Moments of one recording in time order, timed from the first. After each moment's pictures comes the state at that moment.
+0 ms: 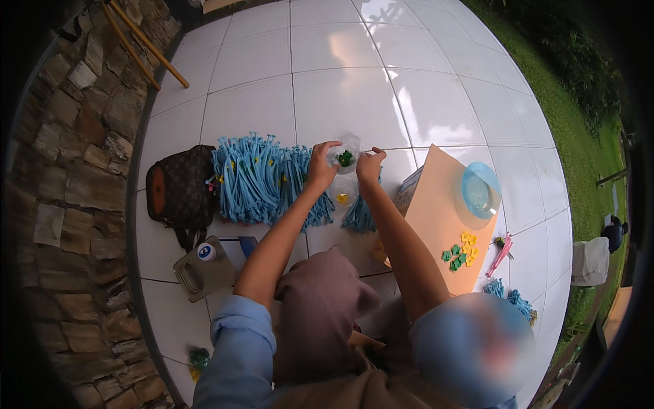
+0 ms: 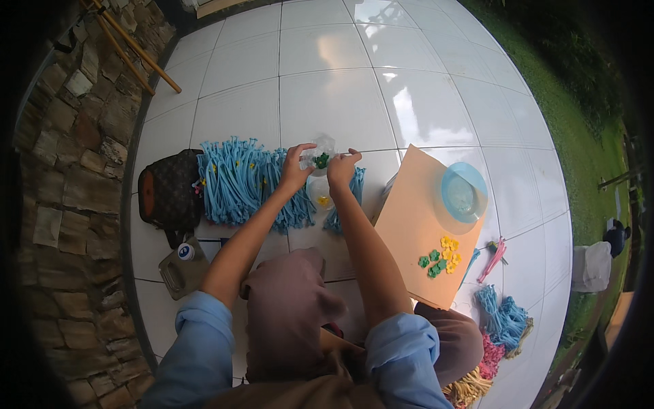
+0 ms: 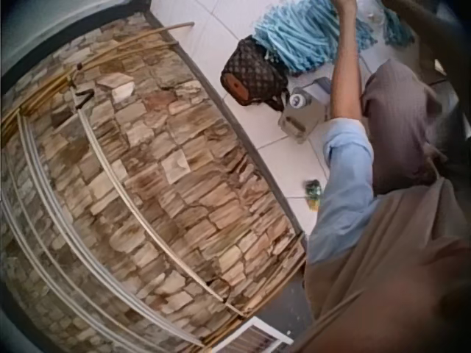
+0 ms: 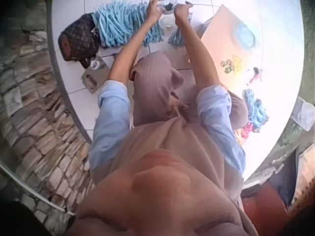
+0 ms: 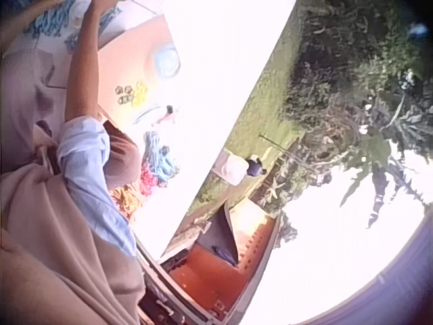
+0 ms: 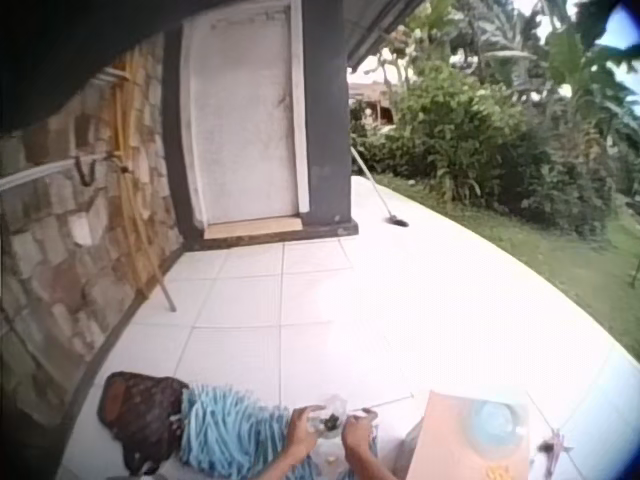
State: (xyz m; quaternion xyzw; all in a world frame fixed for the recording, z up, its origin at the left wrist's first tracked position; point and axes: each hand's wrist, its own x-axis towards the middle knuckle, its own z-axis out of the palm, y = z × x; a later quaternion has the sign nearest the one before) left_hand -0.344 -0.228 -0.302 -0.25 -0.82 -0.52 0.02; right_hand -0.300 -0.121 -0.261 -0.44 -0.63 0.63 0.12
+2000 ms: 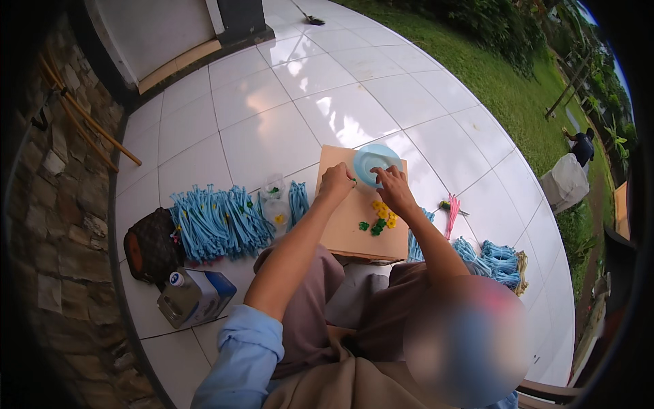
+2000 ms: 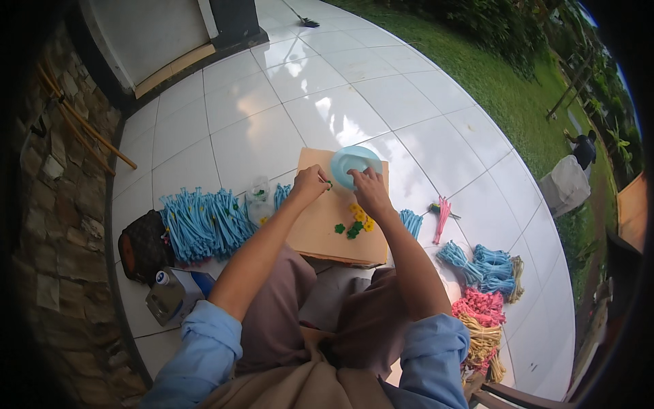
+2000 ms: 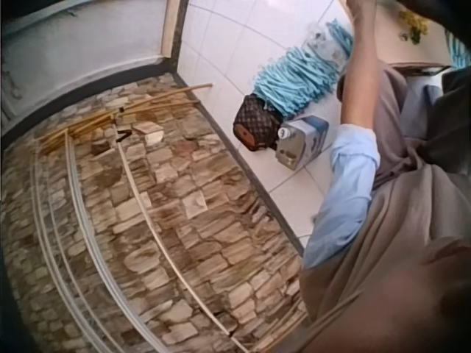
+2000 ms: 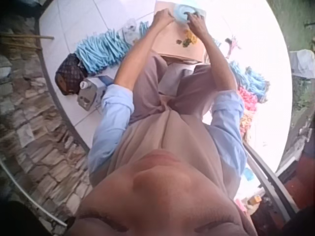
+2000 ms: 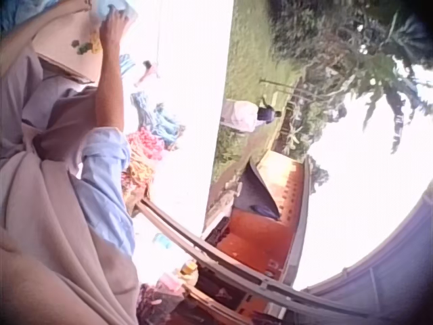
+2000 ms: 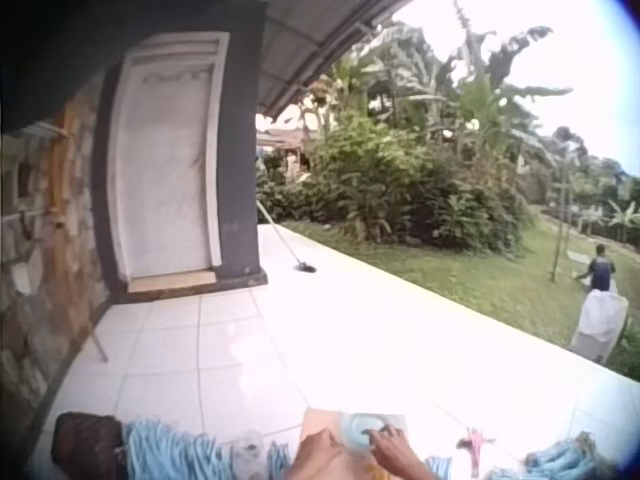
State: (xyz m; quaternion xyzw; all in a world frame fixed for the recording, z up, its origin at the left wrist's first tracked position) left_hand -0.202 -0.057 -0.188 -0.36 -0.85 -0.35 -0.17; right_hand -0.064 0.070 -0.190 -0.11 -0.97 0.11 0.16
